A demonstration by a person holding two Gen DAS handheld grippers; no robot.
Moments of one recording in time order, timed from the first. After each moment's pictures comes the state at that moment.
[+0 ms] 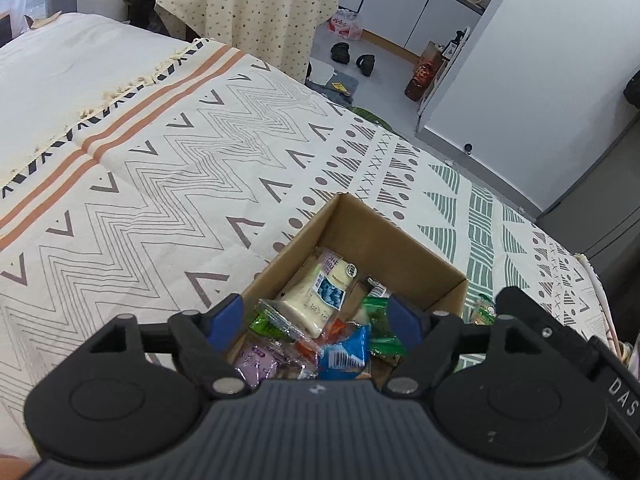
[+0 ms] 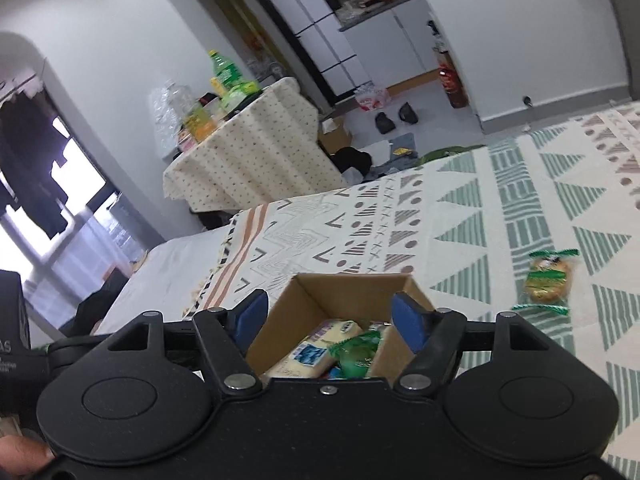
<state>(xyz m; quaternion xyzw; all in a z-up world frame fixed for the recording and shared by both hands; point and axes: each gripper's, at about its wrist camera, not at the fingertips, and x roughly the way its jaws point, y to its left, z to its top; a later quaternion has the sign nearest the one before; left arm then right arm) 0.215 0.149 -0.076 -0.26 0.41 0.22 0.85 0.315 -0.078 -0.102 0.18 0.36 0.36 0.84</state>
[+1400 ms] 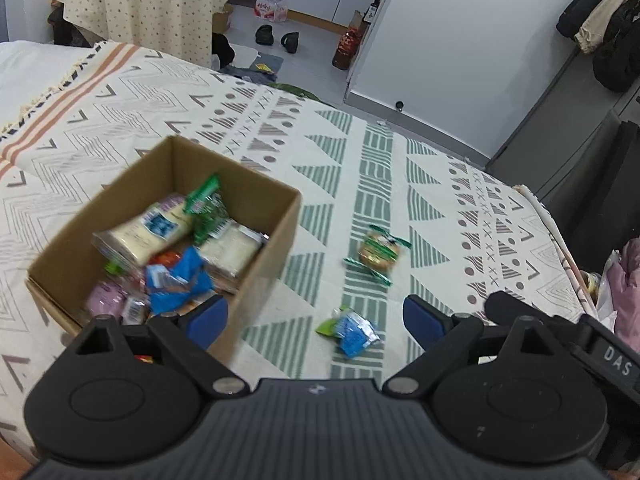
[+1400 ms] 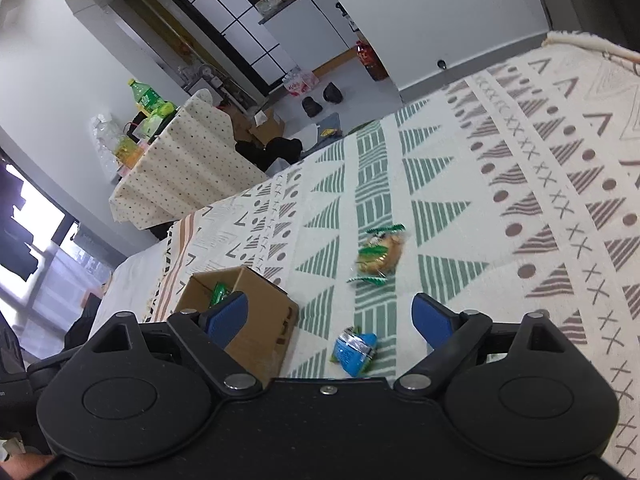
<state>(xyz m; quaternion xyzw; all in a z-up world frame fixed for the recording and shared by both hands) 0.246 0.005 -0.078 -0.22 0.43 0.13 0.87 0.342 -0.227 -0.128 0.22 0.43 0.29 0.83</state>
